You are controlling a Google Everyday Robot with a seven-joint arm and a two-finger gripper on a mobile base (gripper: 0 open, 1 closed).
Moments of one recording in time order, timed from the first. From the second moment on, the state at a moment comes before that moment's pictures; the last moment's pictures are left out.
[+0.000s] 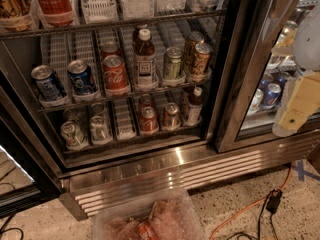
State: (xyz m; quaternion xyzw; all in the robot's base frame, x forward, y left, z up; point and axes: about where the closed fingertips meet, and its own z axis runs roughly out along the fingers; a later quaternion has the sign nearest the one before) arm 0.438 -0.216 0.977 -0.60 0.78 -0.04 0.16
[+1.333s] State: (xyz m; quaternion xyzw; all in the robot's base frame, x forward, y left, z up) arm 0.477 -0.158 1.011 -0.60 0.75 0.00 0.30
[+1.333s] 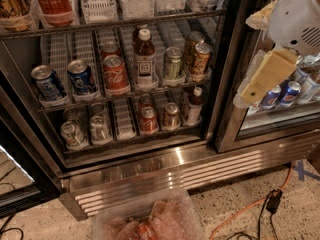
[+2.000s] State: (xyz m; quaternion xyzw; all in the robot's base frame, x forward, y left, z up) arm 0.484 -0.145 1.012 -0.59 0.74 0.01 0.32
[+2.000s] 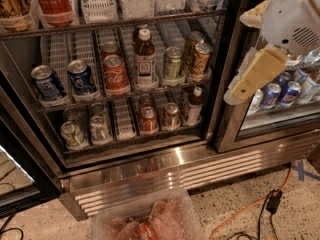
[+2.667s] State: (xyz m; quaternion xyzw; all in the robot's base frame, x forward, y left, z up) arm 0.499 -0.066 1.026 -0.57 0.69 0.10 0.43
